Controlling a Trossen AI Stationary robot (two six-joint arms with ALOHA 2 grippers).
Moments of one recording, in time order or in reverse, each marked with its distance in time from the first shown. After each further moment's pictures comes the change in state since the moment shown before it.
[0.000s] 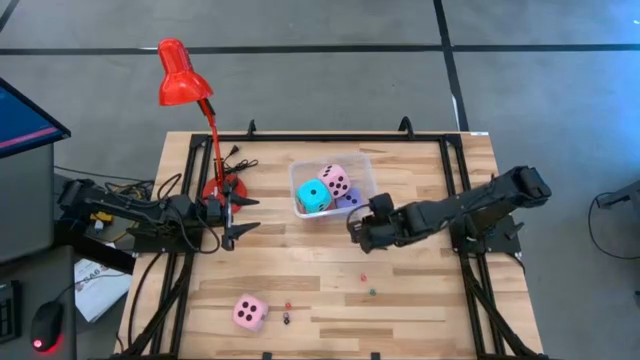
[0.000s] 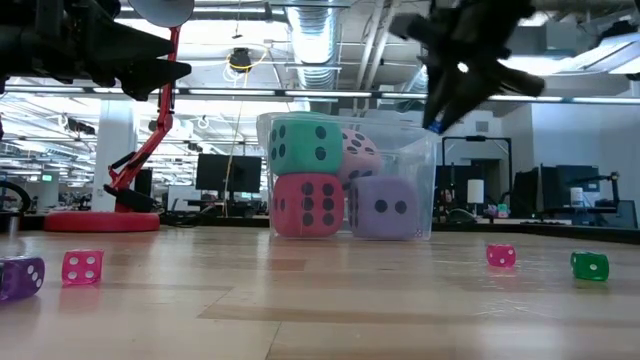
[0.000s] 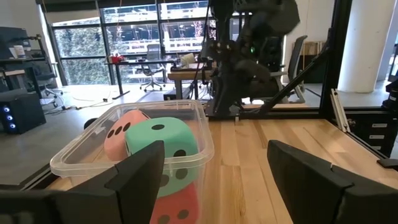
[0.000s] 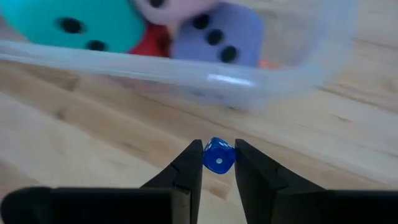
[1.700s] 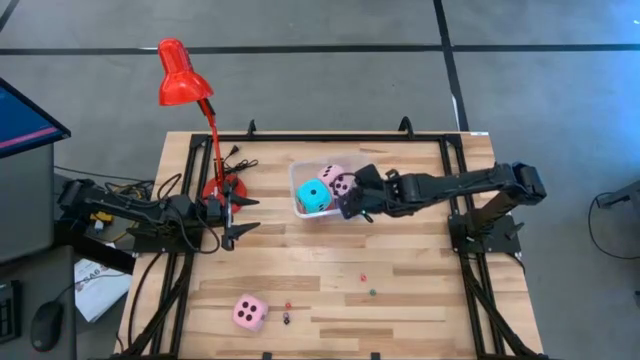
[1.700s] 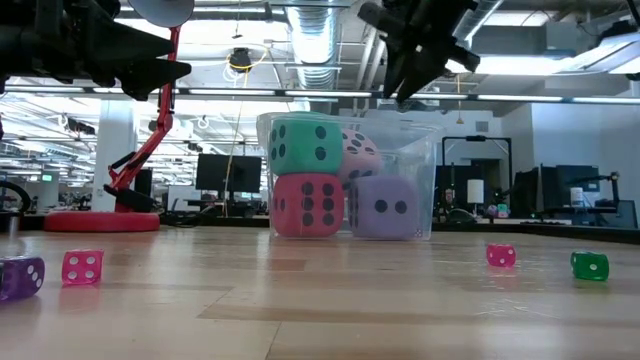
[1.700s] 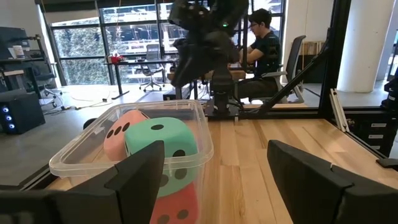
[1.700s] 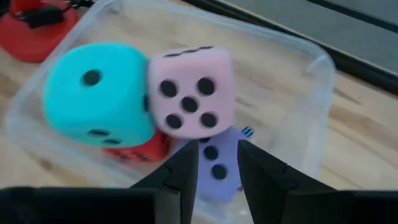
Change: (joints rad) left arm 0.000 0.000 0.000 0.000 0.002 0.001; right arm -0.178 0.021 0.183 0.001 0.102 -0.483
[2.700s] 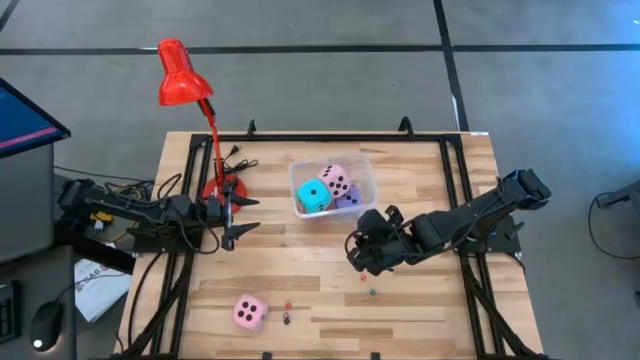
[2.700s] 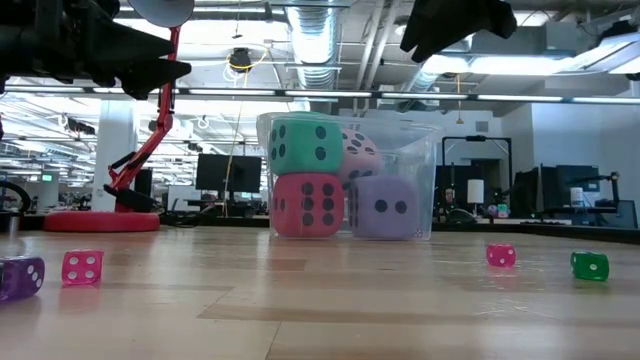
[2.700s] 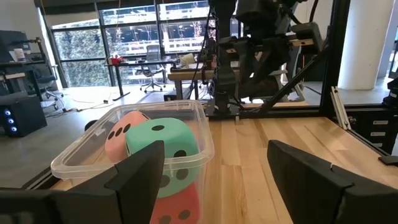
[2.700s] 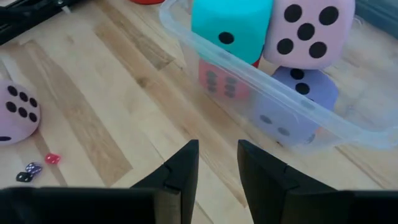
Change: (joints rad) left arm 0.000 0.000 0.000 0.000 0.000 0.017; right arm 0.332 0.000 0.000 0.006 0.000 0.061
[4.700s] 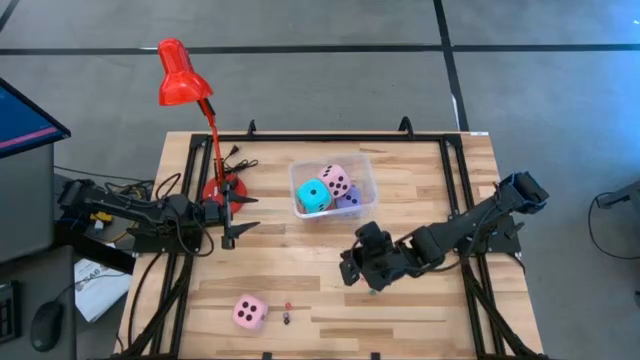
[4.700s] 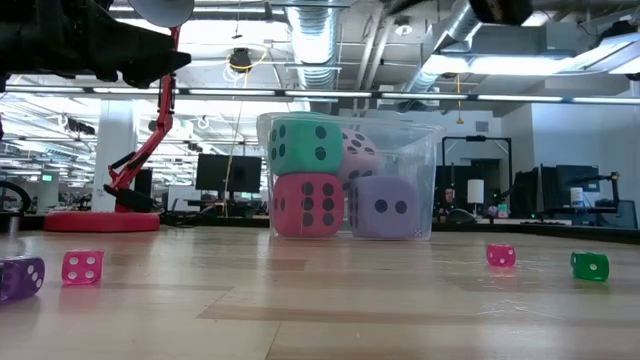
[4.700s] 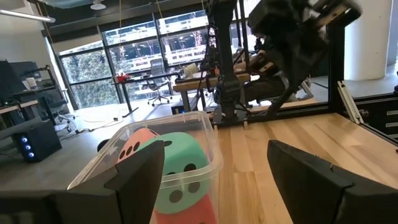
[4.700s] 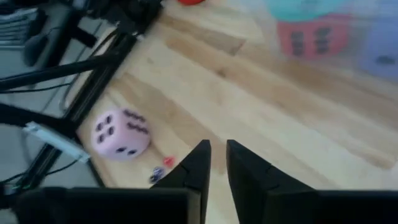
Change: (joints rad) left arm 0.000 0.000 0.000 0.037 0.000 0.125; right arm 0.074 0.042 0.000 0.238 -0.082 0.328
